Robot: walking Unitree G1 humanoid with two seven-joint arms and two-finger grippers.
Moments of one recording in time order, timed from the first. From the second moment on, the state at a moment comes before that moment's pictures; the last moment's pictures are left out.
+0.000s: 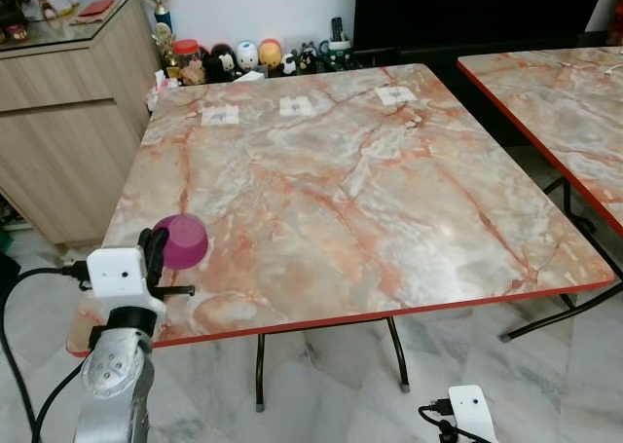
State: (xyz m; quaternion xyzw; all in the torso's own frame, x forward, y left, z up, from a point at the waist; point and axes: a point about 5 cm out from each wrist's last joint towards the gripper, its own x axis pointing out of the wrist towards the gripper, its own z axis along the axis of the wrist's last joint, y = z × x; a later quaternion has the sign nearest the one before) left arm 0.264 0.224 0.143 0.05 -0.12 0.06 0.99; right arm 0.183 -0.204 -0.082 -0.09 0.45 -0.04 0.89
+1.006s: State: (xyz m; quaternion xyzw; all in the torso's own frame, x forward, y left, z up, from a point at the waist) left arm 0.278 0.213 0.144 0.04 -0.12 0.04 0.99; right arm 0.178 -0.203 -0.084 -0.09 0.46 -0.04 0.88
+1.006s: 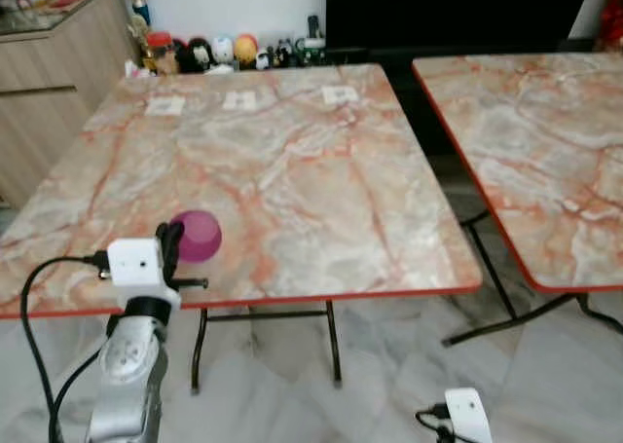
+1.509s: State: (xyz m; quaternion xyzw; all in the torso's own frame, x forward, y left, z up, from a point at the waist) left arm 0.279 0.213 0.142 0.05 -0.12 0.02 0.99; right arm 0.180 -0.198 -0.084 -0.09 0.46 -0.04 0.88
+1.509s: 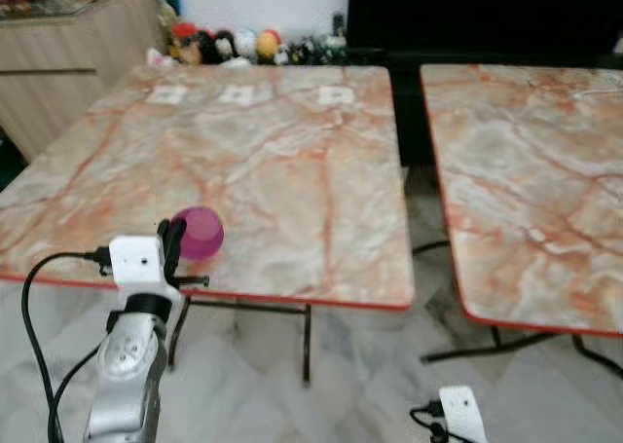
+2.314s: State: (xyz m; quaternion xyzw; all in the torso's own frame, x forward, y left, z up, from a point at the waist) left arm 0.282 0.212 0.145 0.05 -0.13 0.02 0.99; right arm 0.177 -0.200 -0.085 -0.08 0.47 -0.05 0.88
